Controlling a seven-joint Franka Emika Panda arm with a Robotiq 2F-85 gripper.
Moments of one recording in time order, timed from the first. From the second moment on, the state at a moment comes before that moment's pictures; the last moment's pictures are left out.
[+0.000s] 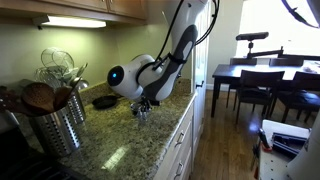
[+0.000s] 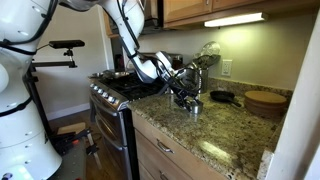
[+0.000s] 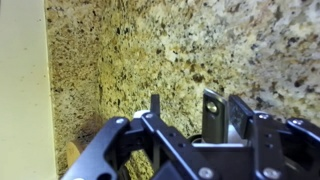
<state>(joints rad) 0.17 0.56 0.00 -1.91 -1.20 2.22 0.62</state>
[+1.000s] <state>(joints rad) 0.17 0.56 -0.01 -1.91 -1.23 2.21 0.64</state>
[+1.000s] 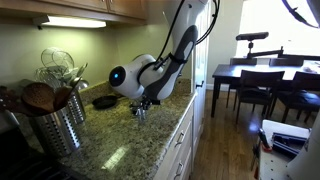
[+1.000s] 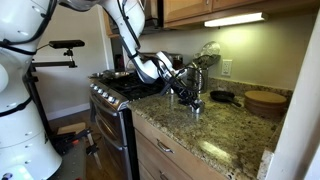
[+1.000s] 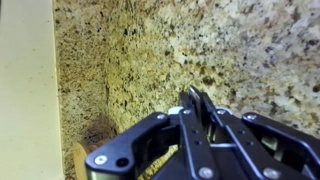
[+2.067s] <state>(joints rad) 0.17 0.45 0.01 -1.95 -1.22 2.16 0.69</state>
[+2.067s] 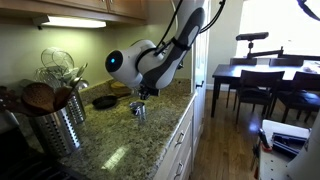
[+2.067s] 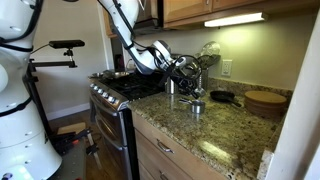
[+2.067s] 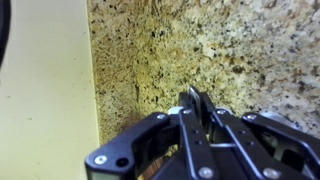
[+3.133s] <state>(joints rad) 0.18 0.24 0.13 -2.23 -1.09 2.14 0.71</state>
